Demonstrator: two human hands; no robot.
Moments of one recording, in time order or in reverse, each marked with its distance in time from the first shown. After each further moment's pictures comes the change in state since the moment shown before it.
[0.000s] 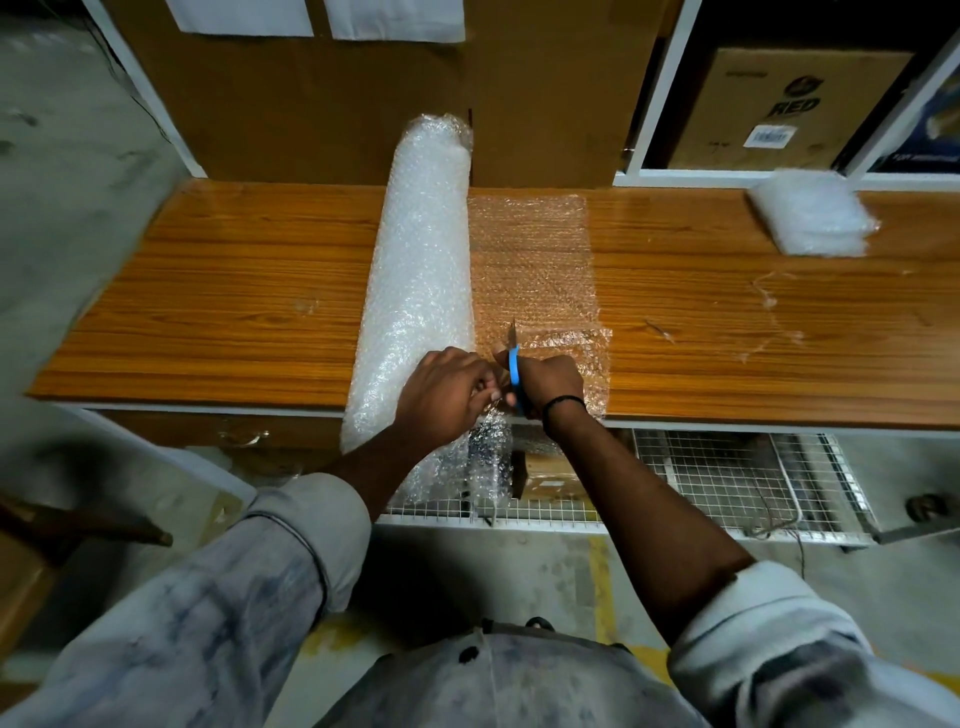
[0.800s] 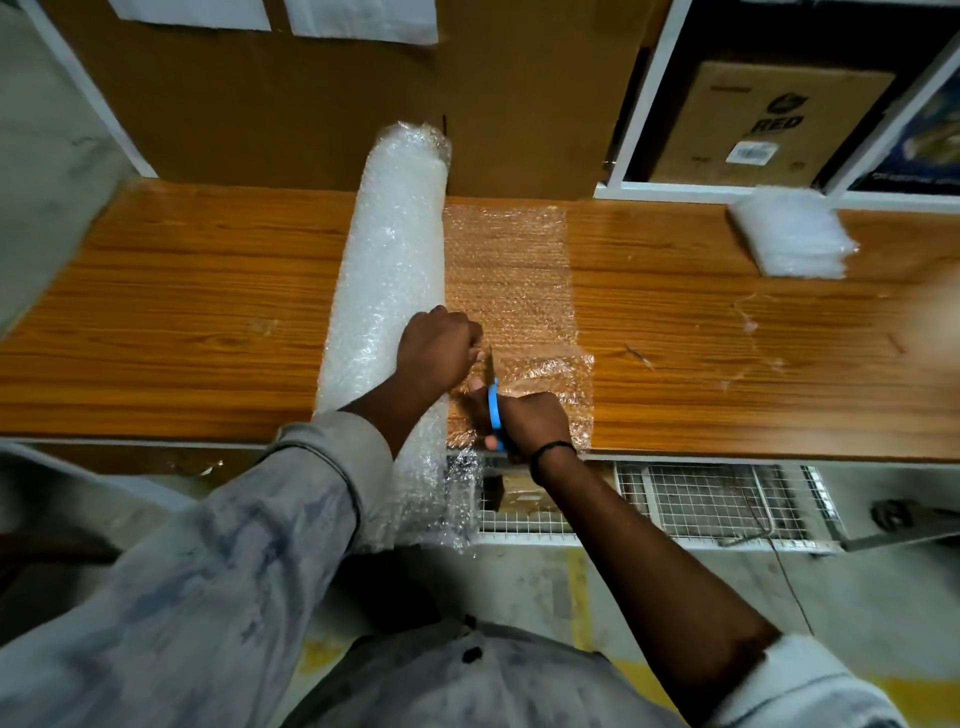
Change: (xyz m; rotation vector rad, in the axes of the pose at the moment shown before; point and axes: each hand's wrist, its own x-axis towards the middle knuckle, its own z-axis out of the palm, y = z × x) left_hand 0.120 -0.019 0.007 0.295 -0.091 -0.132; right_hand 0.008 0.006 -0.012 0.036 -0.119 0.041
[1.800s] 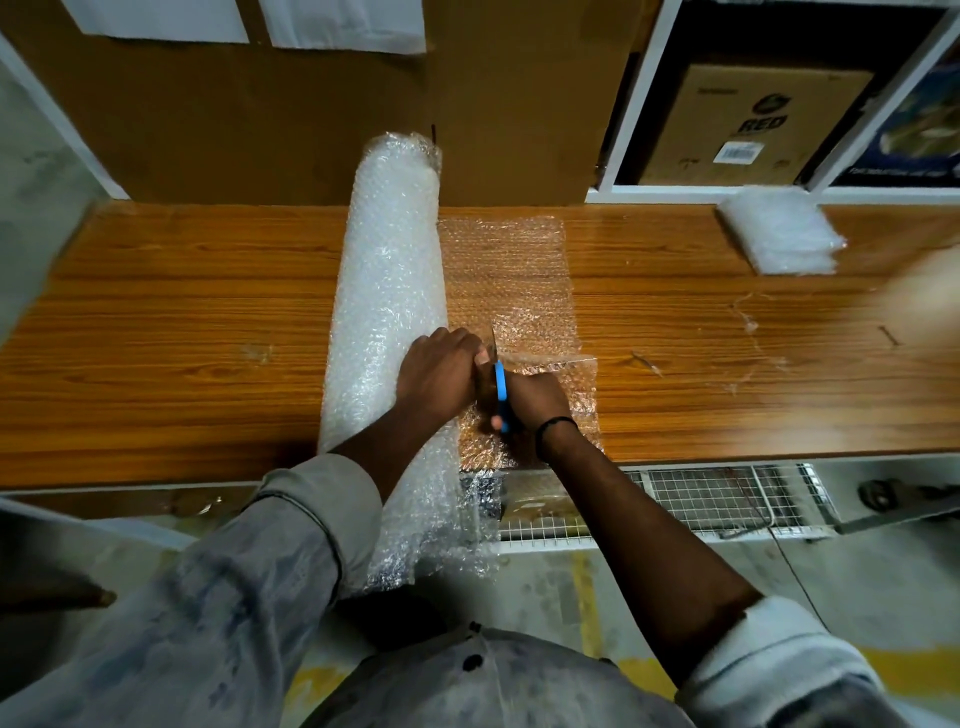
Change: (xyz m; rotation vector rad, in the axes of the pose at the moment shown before) left_hand -0.009 -0.011 0.008 -0.154 0.082 0.069; right_hand 0.028 -0.034 0.019 0.193 0.041 -0.004
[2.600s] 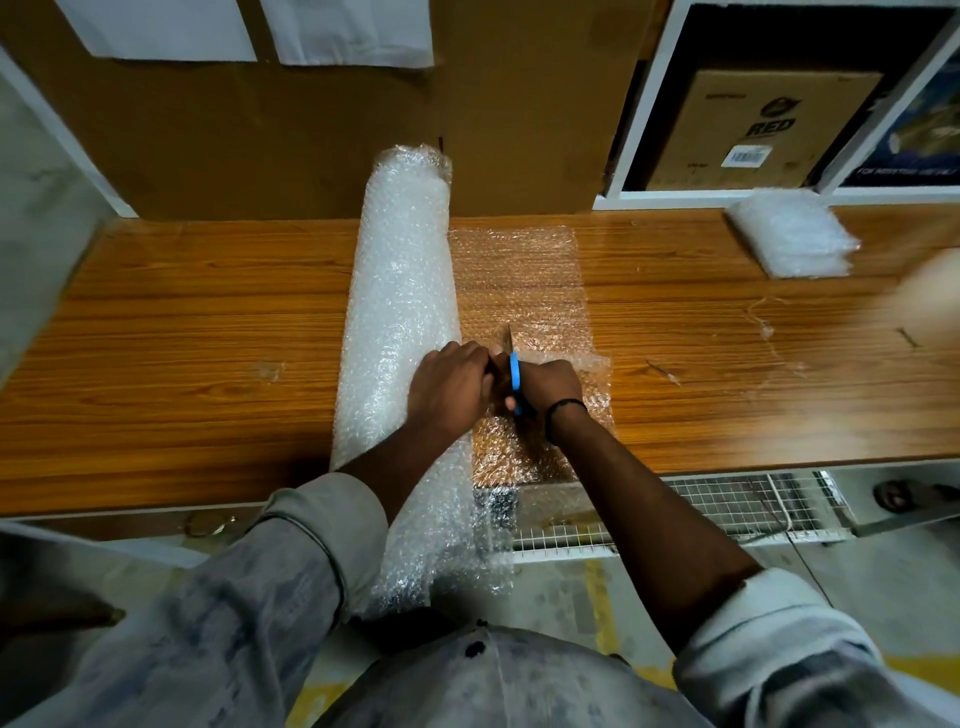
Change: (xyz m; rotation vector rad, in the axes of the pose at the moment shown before) left_hand -0.001 -0.006 -0.001 -0.008 -0.018 -0.003; right_hand 0.033 -0.018 0.008 -0.131 0.112 -0.041
